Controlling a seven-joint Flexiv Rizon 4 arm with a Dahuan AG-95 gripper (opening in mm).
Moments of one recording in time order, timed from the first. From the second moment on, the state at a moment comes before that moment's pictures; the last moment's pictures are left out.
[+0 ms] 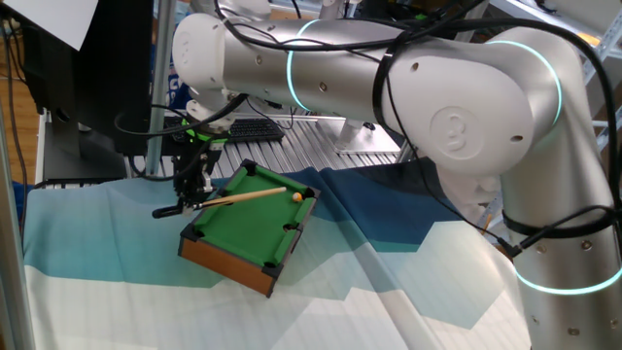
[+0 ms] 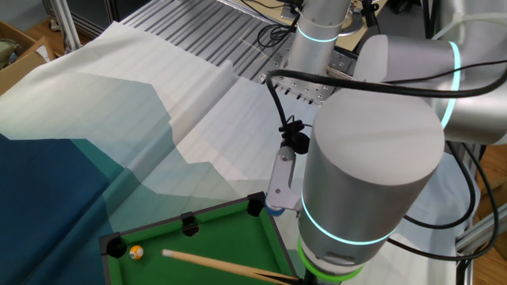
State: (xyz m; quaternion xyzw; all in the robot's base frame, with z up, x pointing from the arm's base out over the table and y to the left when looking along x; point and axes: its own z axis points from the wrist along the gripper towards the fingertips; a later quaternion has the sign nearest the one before) arm 0.672 0.294 0.136 -0.59 -0.81 -0.03 0.06
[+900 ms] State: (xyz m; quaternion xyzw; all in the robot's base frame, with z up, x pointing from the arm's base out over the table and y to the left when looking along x) arm 0.670 0.302 0.165 -0.49 -0.87 -0.04 0.07
